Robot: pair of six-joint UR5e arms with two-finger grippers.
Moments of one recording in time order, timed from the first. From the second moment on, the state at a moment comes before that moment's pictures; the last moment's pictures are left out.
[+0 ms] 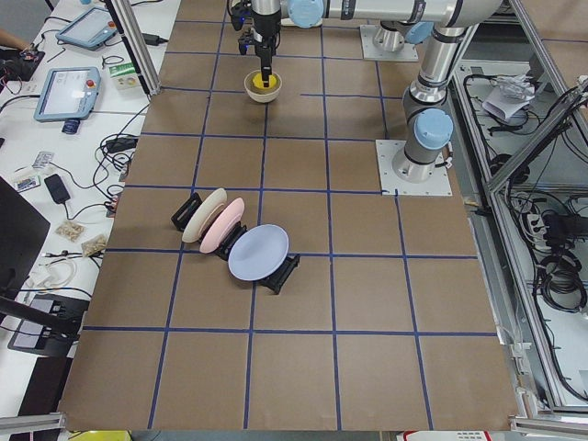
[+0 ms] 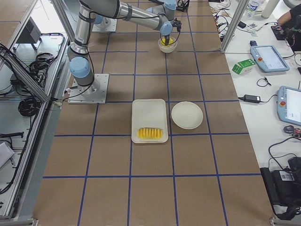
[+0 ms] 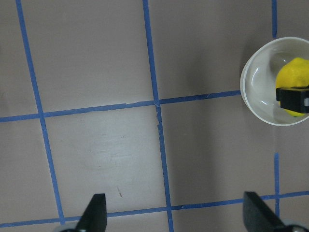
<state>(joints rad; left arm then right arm) -1.58 -1.66 -1.49 -1.59 1.57 0.09 1.95 -1.05 1.58 -2.14 -1.48 0.36</state>
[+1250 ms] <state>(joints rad) -1.58 -1.65 -1.48 -1.60 1.57 0.08 1.94 -1.07 1.58 -2.11 -1.50 0.36</state>
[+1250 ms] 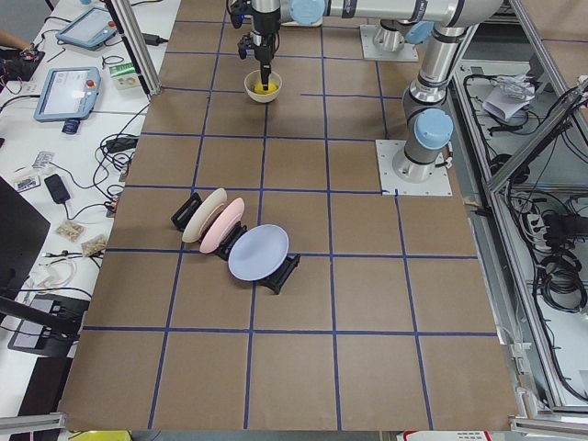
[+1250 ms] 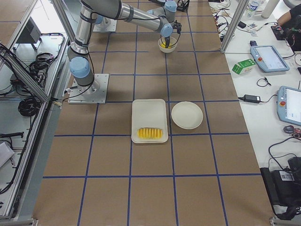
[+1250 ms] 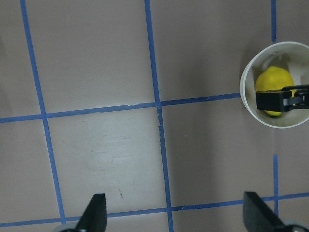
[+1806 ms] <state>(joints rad) -1.58 -1.65 -1.48 -1.60 1.57 0.08 1.74 -1.32 1.58 -1.82 -1.54 0.26</state>
